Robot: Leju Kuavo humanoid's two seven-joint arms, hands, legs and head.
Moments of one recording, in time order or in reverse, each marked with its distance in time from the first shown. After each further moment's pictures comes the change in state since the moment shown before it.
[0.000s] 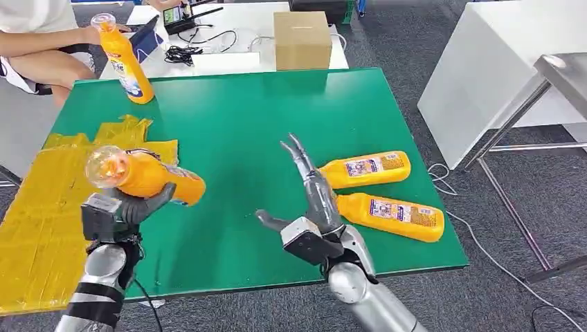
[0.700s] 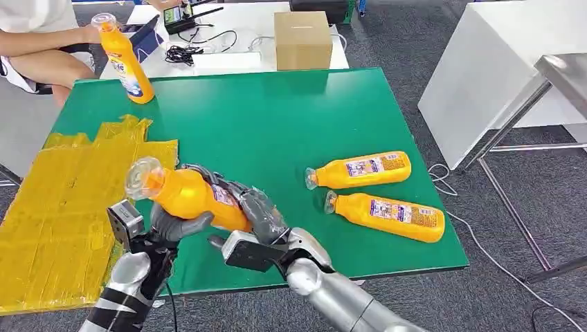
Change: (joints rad) left arm 0.045 -0.049 -0.167 -0.086 0.424 -0.449 0.050; right arm -0.151 0.134 0.203 0.370 -0.103 0.097 -0.110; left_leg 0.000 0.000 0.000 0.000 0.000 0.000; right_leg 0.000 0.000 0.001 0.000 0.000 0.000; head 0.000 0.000
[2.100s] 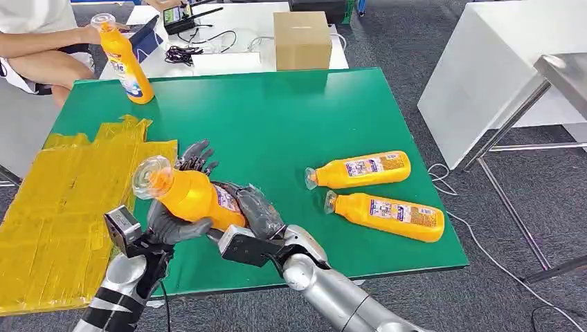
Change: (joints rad) left arm -0.004 0.020 -0.021 -0.009 -0.052 -0.077 -0.016; right arm -0.050 0.044 -0.016 0.089 0.030 0.077 -0.011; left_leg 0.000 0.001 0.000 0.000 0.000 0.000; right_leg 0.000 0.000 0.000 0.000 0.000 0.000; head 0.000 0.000
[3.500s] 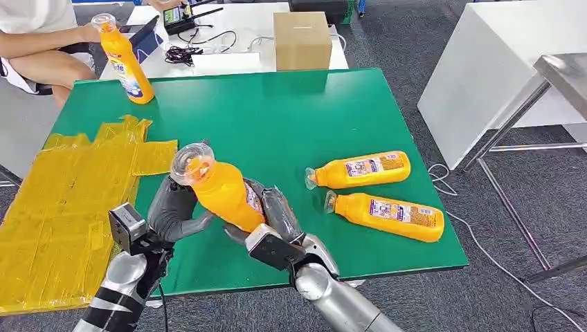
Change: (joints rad) left arm 0.000 0.001 0.003 0.004 -0.021 0.027 0.001; right arm 0.109 -0.032 -0.077 -0.118 -0.074 -0.117 -0.016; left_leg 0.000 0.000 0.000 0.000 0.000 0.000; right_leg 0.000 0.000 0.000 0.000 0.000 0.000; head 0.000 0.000
